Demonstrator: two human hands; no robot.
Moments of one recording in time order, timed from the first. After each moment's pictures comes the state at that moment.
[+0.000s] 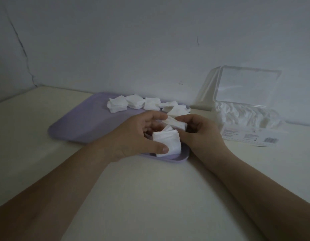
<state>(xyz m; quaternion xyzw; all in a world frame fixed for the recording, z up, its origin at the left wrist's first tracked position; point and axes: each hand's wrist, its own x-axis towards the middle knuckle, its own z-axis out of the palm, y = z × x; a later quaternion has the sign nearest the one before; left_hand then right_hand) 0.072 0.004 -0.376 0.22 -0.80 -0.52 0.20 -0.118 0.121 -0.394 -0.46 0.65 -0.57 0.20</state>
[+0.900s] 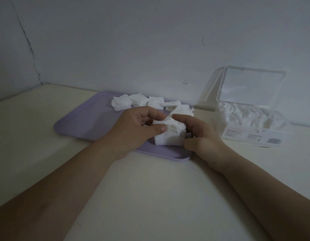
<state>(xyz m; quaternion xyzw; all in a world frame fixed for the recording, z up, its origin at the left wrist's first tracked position) 0.069 0.012 -0.377 0.23 -0.72 -0.55 0.36 -0.118 0.122 -0.393 -0.51 0.62 -0.51 0.30</state>
